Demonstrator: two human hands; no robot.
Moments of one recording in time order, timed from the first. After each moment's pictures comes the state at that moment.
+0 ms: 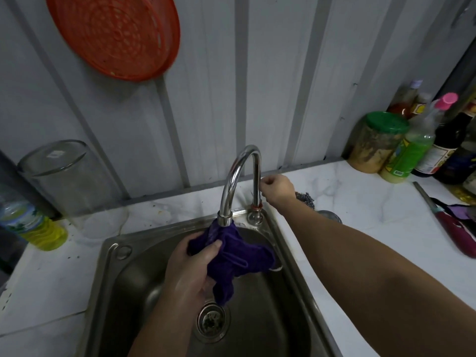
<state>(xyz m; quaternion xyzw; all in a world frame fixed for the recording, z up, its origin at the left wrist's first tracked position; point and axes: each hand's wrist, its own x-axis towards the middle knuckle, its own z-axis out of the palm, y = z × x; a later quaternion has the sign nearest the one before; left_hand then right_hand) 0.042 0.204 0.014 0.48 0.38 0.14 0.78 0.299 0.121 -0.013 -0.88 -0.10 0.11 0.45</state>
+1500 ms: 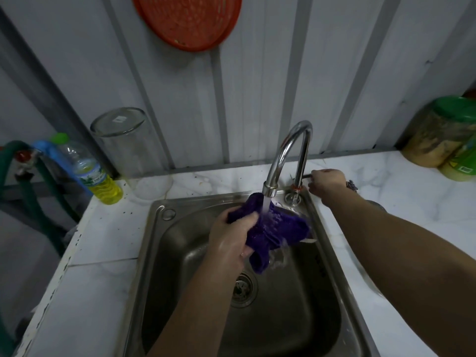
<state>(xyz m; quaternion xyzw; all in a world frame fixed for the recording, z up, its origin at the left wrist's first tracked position) 0.045 0.210 -0.004 0.41 0.41 0.13 0.80 0.305 0.111 -0.034 -0.81 0.09 0.17 0.55</state>
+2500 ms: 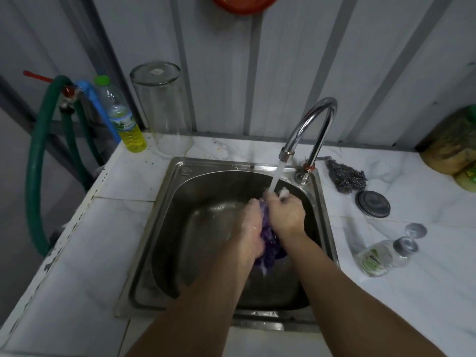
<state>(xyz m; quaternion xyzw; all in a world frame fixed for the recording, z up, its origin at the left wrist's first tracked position) 0.033 0.149 -0.028 0.31 0.48 0.12 0.81 0.090 0.105 -0.023 -0.82 -0.09 0.21 0.52</state>
